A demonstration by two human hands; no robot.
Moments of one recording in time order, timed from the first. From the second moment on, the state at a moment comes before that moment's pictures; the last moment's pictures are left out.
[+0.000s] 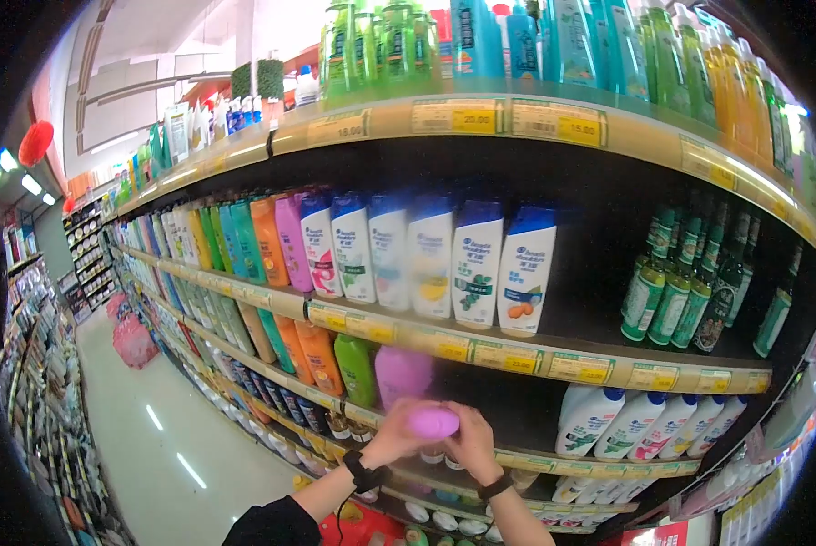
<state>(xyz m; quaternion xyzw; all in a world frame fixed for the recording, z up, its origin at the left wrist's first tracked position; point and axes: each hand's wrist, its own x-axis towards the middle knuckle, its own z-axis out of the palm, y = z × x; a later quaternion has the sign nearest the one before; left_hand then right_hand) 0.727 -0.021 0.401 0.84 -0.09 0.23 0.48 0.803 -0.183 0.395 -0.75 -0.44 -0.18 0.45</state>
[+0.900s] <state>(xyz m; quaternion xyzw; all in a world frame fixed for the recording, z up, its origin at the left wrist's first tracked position) 0.739 0.005 0.352 0.83 -0.04 0.15 0.54 0.829 -0.144 0.365 -0.75 -0.31 0.03 0.59</state>
